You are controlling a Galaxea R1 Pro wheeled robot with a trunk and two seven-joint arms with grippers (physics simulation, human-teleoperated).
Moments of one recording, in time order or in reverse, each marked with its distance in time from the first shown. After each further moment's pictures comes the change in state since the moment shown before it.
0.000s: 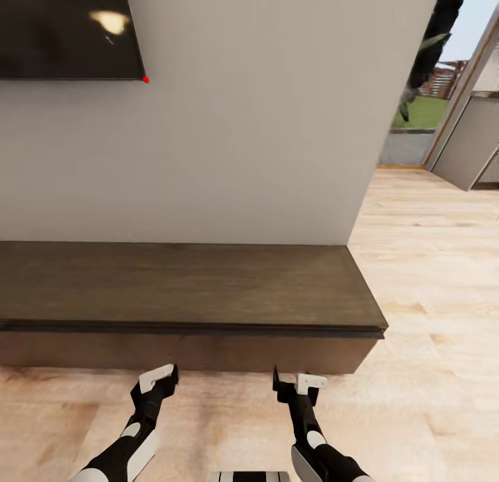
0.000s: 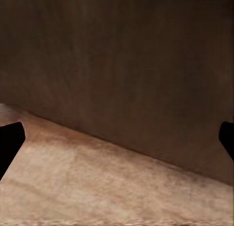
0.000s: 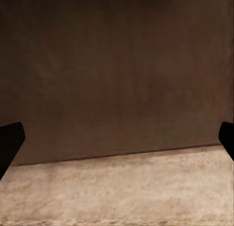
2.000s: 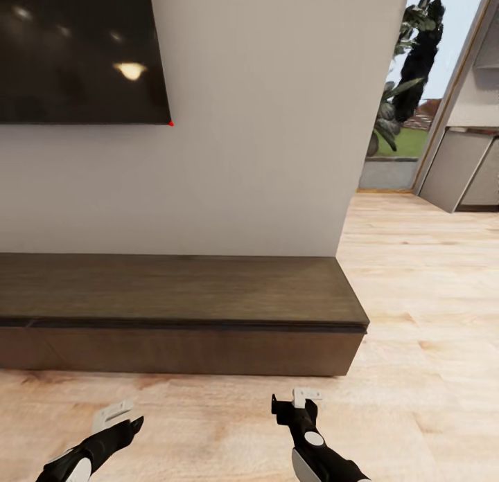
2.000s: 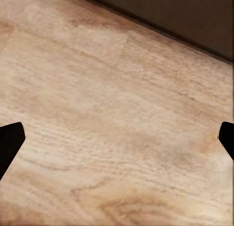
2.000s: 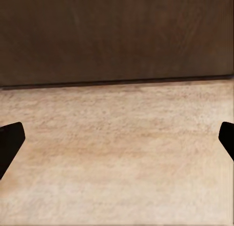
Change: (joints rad) left arm 0.375 0.217 0.181 -0.678 0.110 0.814 -0.008; right arm 0.010 -0.002 0.001 -0.004 -0.014 0.311 -0.002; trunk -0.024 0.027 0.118
